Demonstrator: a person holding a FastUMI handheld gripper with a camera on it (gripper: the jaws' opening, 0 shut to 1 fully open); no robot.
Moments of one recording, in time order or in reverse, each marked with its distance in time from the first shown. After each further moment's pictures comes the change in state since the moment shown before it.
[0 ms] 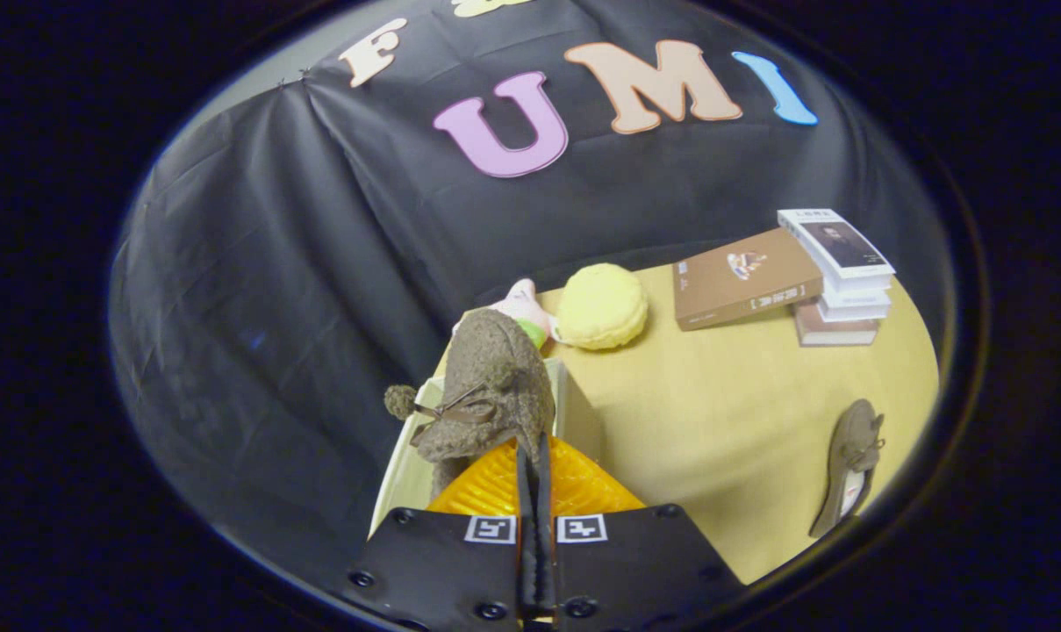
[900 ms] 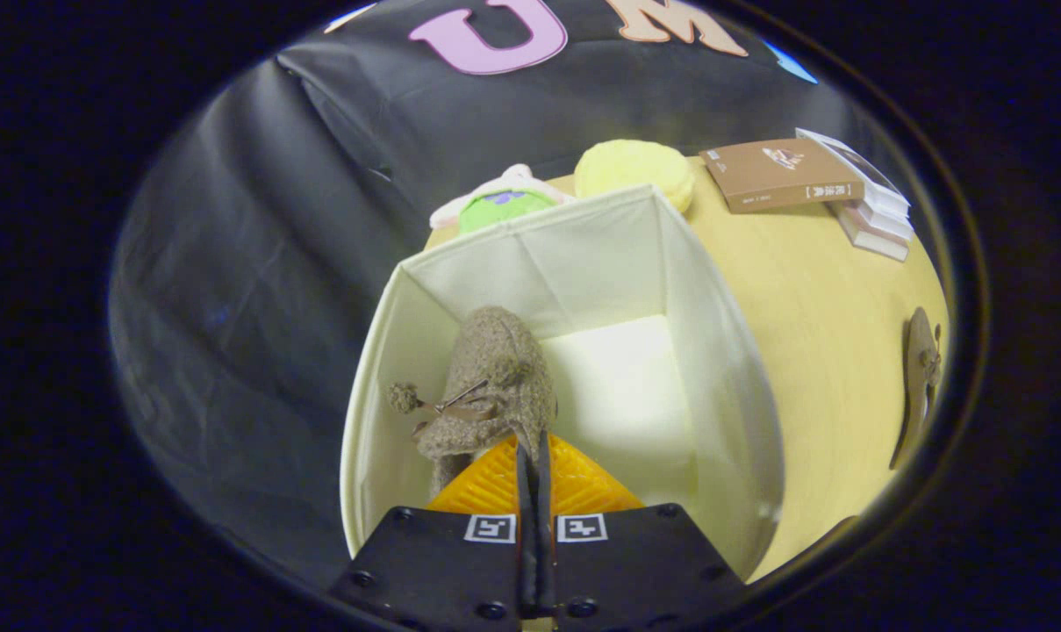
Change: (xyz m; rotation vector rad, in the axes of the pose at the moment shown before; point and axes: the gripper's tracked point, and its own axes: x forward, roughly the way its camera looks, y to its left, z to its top) arm 0.109 0.047 -0.124 0.052 0.268 -0.128
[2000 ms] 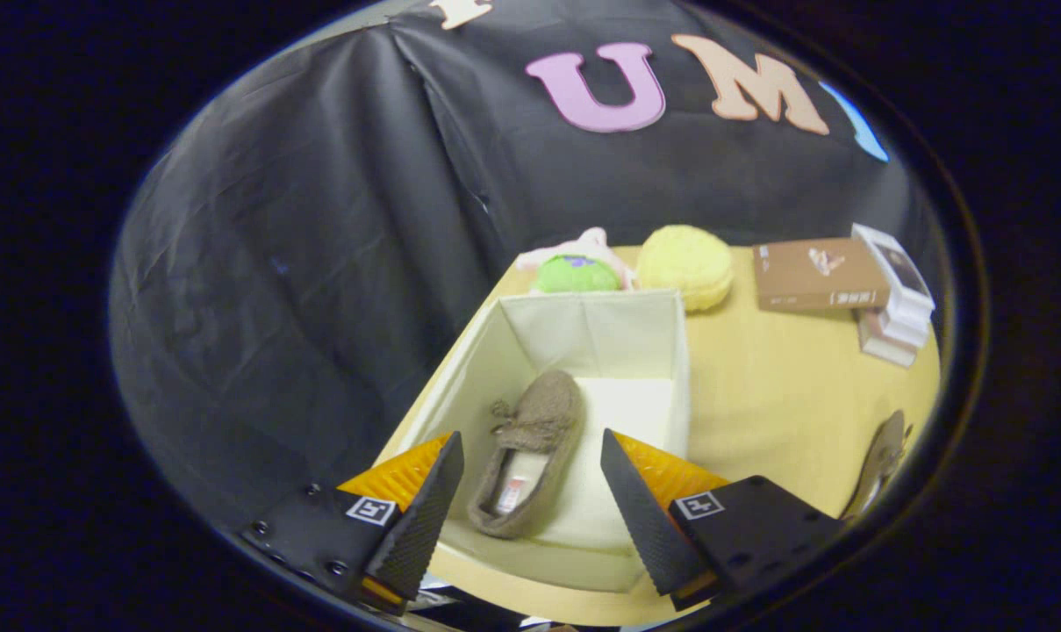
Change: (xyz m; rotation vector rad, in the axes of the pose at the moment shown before) arm -0.104 -0.015 0.044 -0.305 -0.238 0.159
